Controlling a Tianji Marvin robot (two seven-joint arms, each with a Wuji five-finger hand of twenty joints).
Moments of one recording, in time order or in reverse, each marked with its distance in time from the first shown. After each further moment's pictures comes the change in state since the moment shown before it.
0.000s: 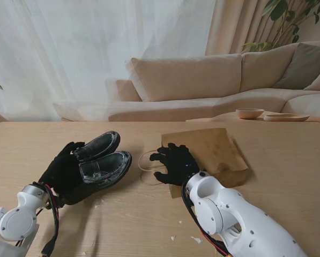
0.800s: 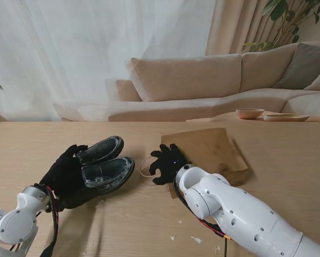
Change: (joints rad) left arm 0.059 0.010 -0.010 -0.107 0.039 0.075 -0.042; right arm 0.277 0.013 -0.257 0.206 -0.054 -0.015 0.079; left_hand 0.000 0.000 0.000 0.000 0.000 0.000 0.000 0.000 0.000 0.000 0.000 0.000 0.000 0.000 0.000 0.000 0.000 0.000 0.000 0.000; right_hand 0.033 -0.152 -0.033 -0.075 0.306 -0.170 0.231 -0.098 0.000 -0.028 -0.058 -0.022 0.000 0.000 -0.064 0.007 -0.019 -0.018 0.000 0.000
